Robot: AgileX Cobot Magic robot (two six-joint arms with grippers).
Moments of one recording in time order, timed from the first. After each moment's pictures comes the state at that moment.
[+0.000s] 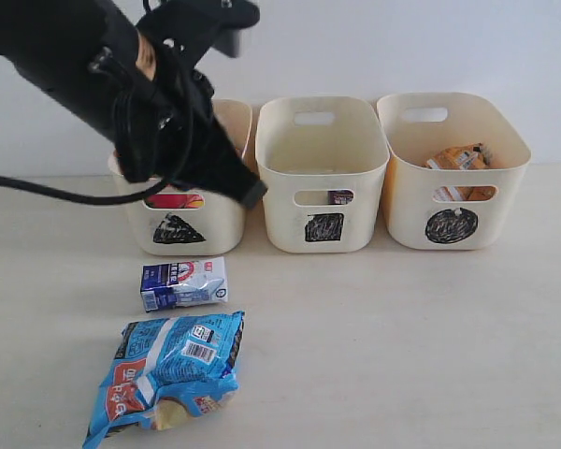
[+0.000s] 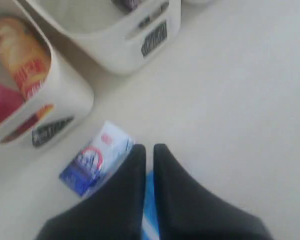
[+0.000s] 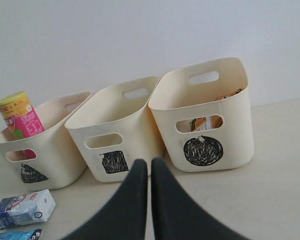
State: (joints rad) left arm -0.74 1.57 -1.36 0.21 0.85 -0.02; right arm 0.35 0.38 0.00 0.29 -0.29 0.00
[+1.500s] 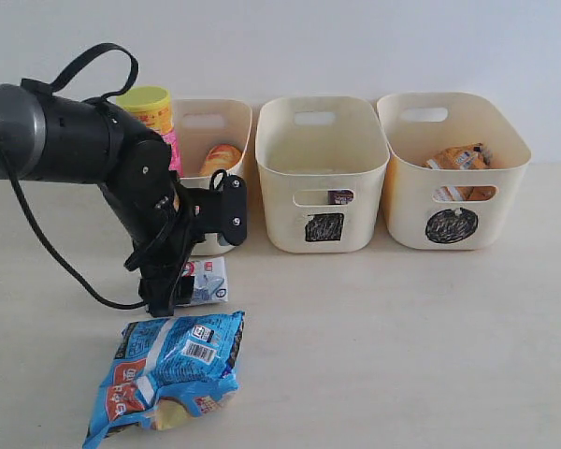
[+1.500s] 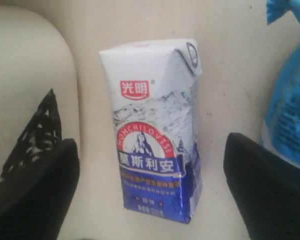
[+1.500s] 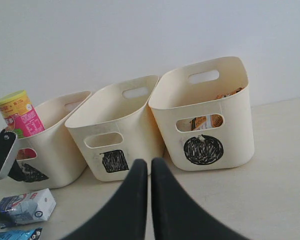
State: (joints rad) left arm -0.52 2.01 -1.35 0.28 0.65 0.81; right arm 0.35 0.38 0.00 0.29 -0.29 0.00
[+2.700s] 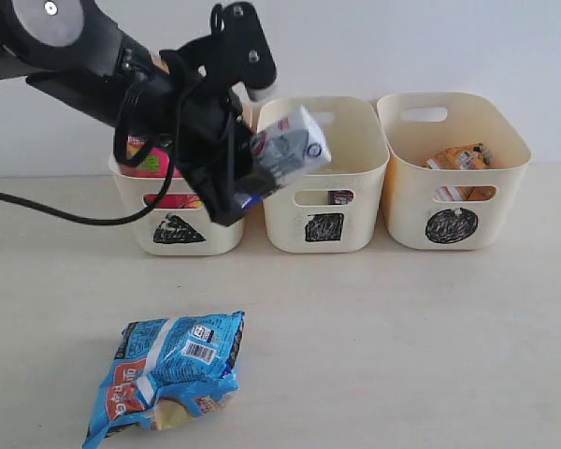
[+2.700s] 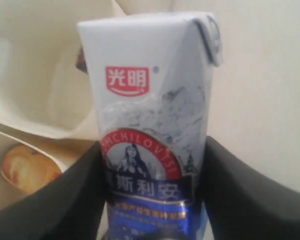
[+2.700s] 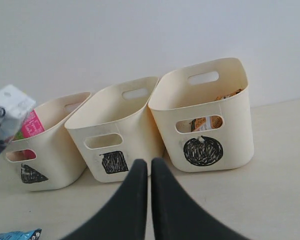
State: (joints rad) left arm -0.59 1.68 -1.35 -0.28 0.56 1.01; right arm 0.35 0.38 0.00 0.29 -0.29 0.00
